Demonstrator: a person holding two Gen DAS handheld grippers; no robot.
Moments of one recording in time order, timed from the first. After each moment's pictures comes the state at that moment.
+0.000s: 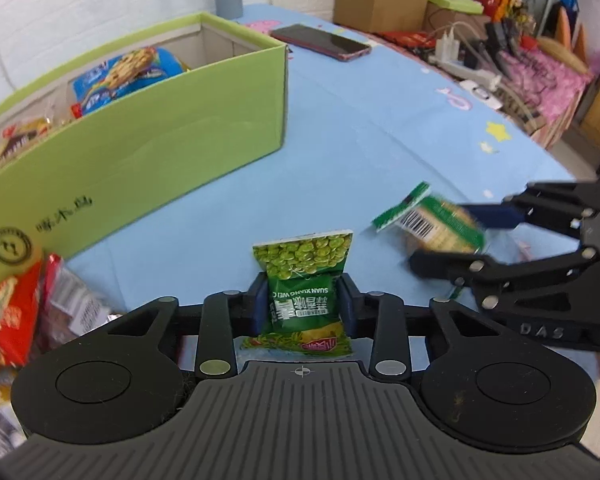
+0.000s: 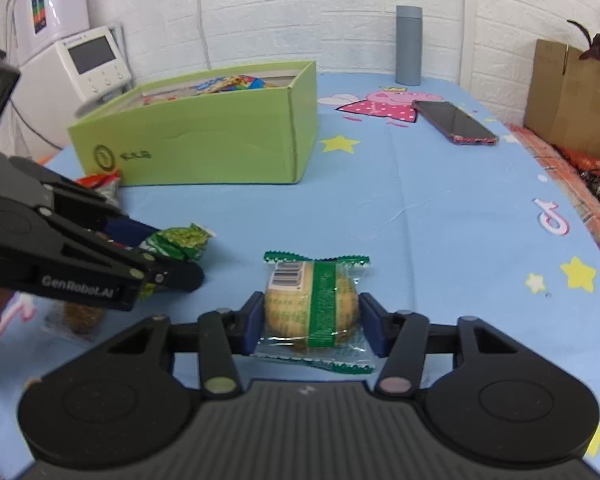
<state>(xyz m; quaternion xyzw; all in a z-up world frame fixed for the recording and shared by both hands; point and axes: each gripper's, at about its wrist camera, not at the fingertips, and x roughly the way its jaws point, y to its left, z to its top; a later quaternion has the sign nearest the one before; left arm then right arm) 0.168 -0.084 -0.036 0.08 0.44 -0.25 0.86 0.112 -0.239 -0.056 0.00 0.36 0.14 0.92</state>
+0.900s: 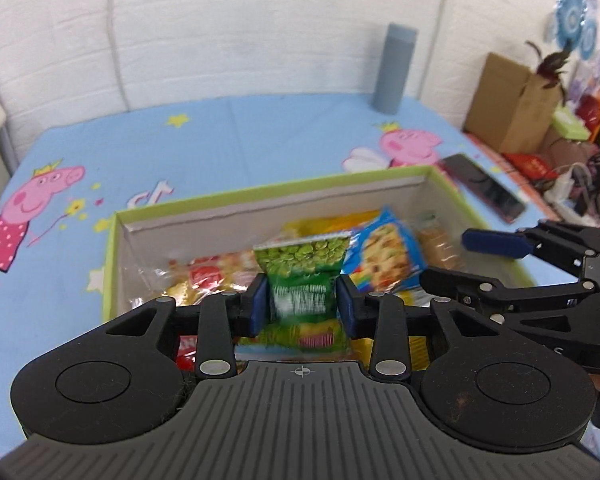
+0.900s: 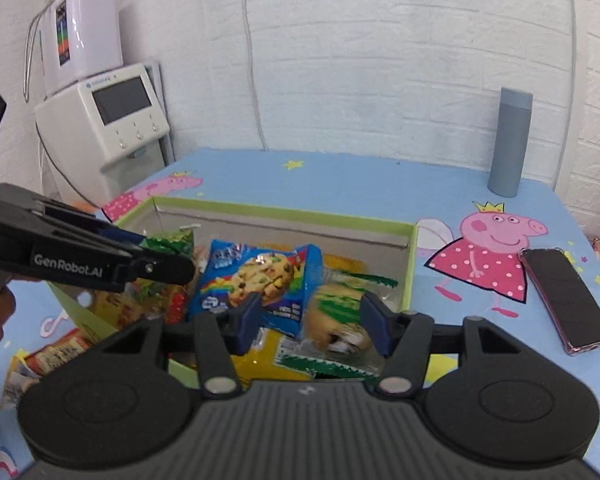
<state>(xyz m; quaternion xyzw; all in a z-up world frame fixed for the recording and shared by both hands) 0.322 0.023 0.023 0.00 0.39 -0.11 0.91 0.304 -0.158 -0.001 -0.02 0.30 0.23 0.93</state>
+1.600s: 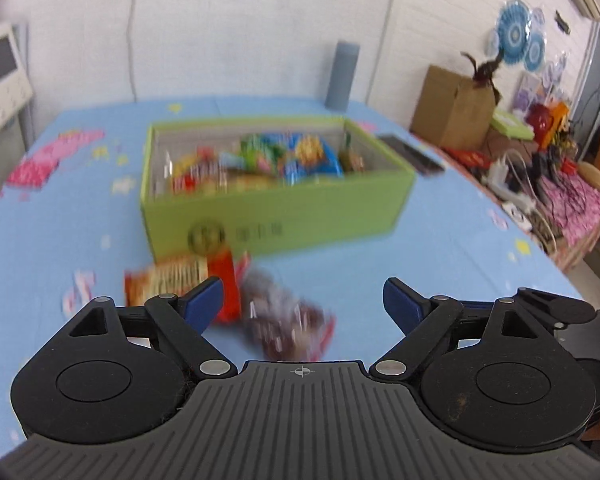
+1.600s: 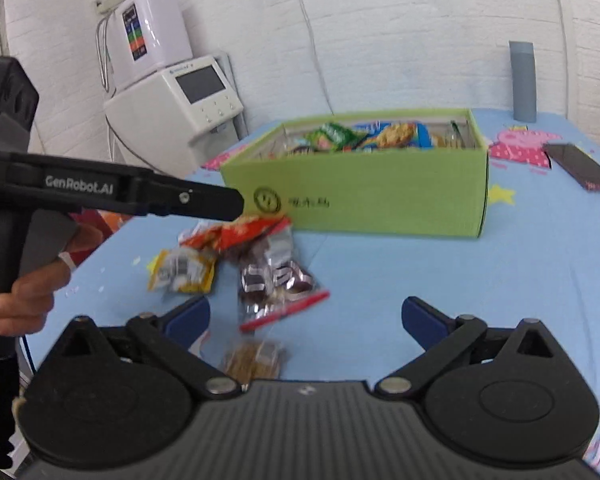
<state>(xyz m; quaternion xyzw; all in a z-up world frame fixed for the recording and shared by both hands) 0.112 0.038 0.021 -0.03 0.35 -0.16 0.92 0.089 -0.155 -0.028 0.04 0.32 0.27 0.91</state>
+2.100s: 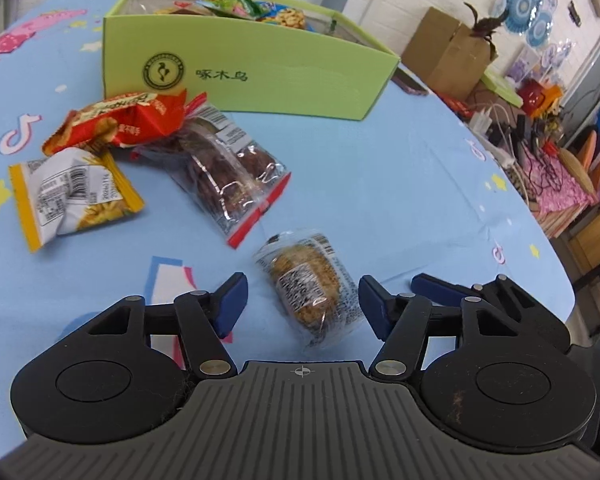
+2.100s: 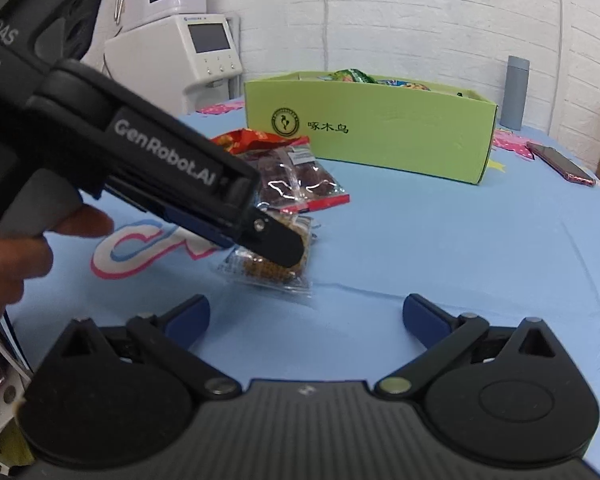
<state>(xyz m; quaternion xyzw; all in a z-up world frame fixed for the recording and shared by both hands) 0.087 0.018 -0.041 -0.10 0.44 -0.19 0.87 0.025 -0.126 -0.077 -0.06 0.30 0.23 0.93</state>
